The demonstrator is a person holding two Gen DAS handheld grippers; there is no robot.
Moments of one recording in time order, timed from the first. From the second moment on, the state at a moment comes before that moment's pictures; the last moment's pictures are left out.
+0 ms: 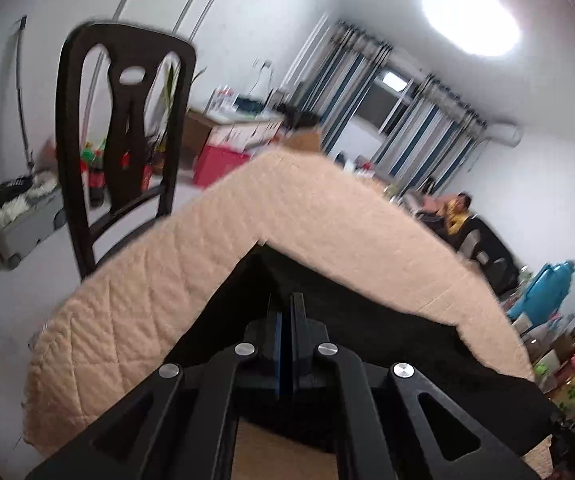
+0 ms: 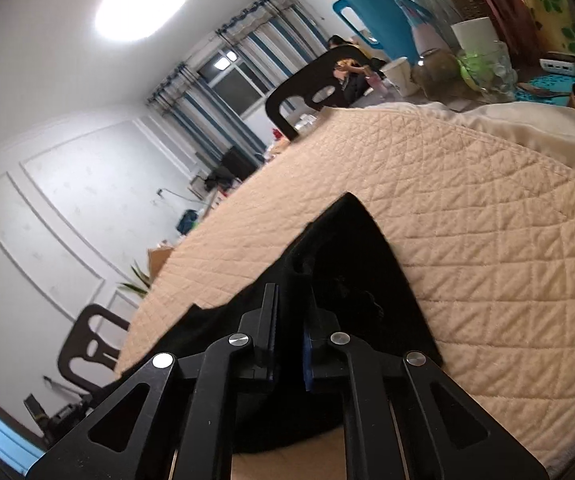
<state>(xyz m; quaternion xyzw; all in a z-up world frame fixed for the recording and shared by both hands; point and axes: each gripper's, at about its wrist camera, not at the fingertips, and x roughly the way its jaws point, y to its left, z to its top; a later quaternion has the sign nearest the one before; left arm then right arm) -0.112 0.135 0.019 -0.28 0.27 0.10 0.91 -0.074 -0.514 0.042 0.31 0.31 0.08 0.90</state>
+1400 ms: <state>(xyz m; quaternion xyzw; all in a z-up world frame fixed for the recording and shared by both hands) 0.027 0.121 0.019 -0.08 0.38 0.07 0.92 -0.048 -0.457 0.043 0.19 0.31 0.09 0.93</state>
